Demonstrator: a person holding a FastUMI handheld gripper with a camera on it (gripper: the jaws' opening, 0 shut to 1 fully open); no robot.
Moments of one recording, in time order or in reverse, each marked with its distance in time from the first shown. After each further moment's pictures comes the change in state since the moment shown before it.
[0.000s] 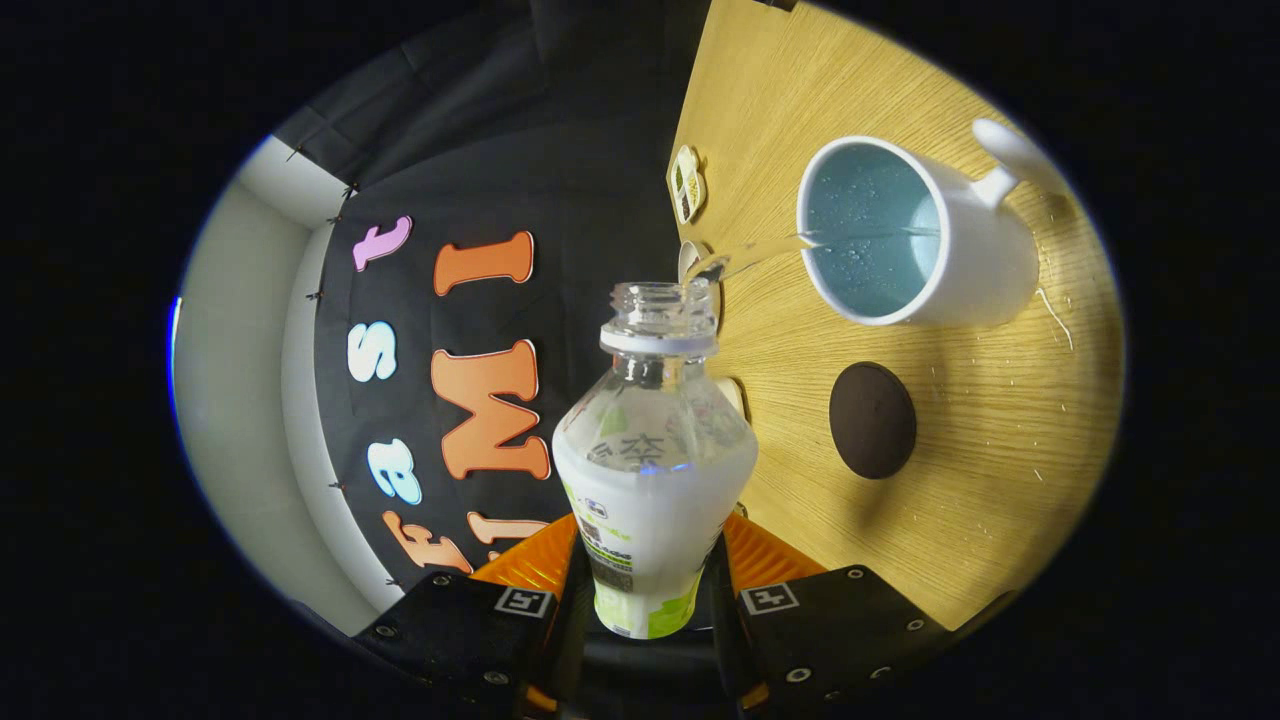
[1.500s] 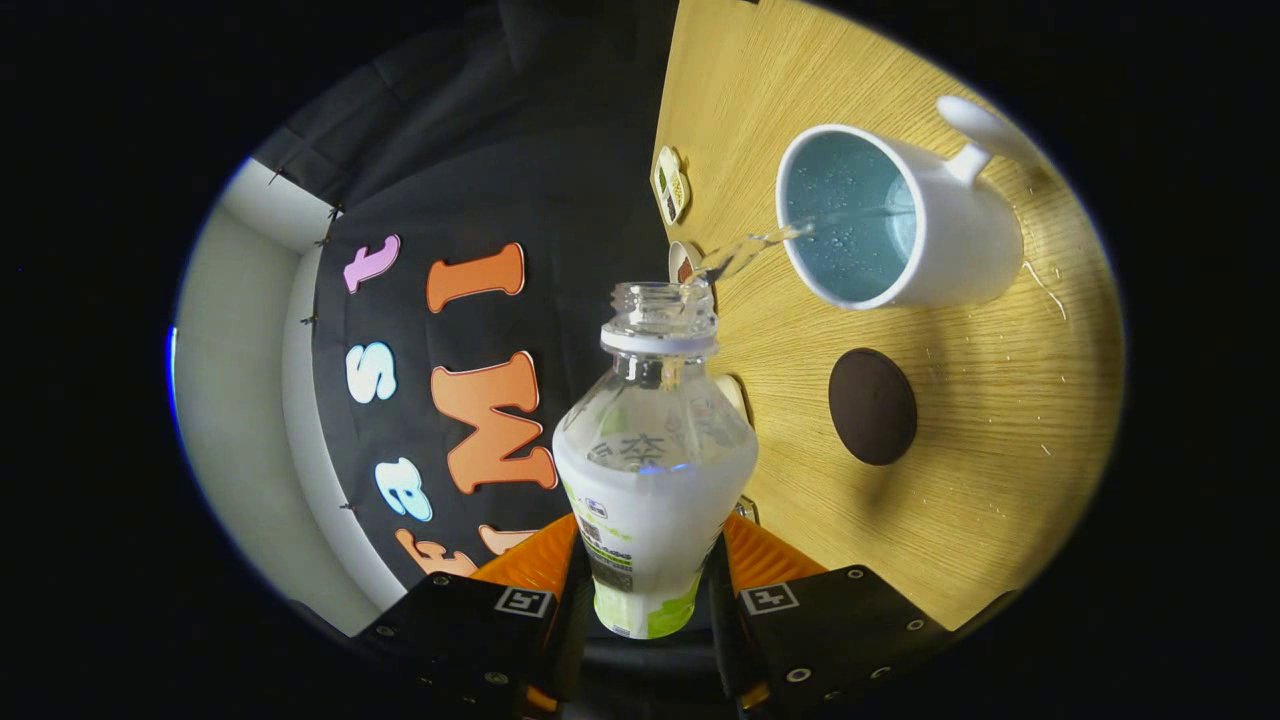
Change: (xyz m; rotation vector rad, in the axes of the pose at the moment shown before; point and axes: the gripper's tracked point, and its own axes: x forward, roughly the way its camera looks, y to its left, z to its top) arm 0.000 0.002 -0.002 0.068 -0.006 0.001
